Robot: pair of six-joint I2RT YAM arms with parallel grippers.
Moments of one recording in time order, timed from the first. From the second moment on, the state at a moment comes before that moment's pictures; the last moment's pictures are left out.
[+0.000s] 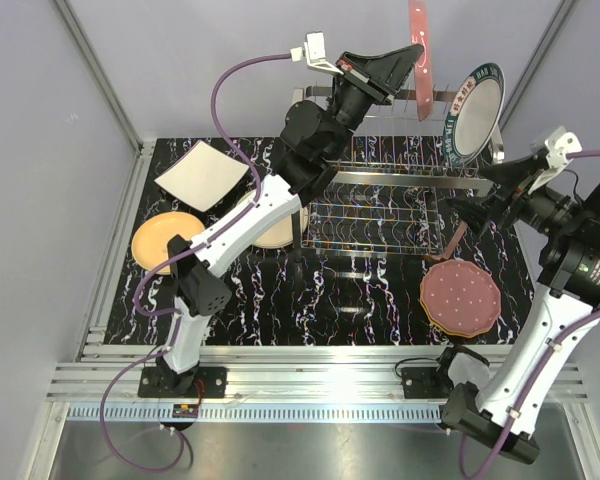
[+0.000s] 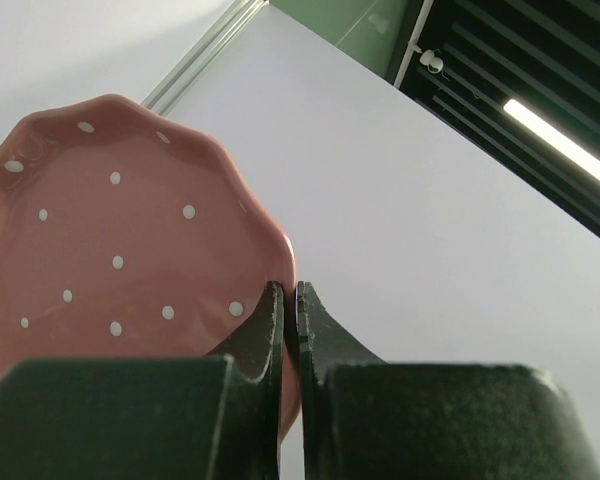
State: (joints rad) left arm -0.86 2.07 2.30 0.49 -0.09 -0.93; right arm -0.57 0.95 1.53 -0.87 -1.28 -0.34
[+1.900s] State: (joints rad) left arm -0.85 1.99 2.14 0.53 -0.20 -1.02; right arm 0.42 1.31 1.63 -0.26 0.19 -0.51
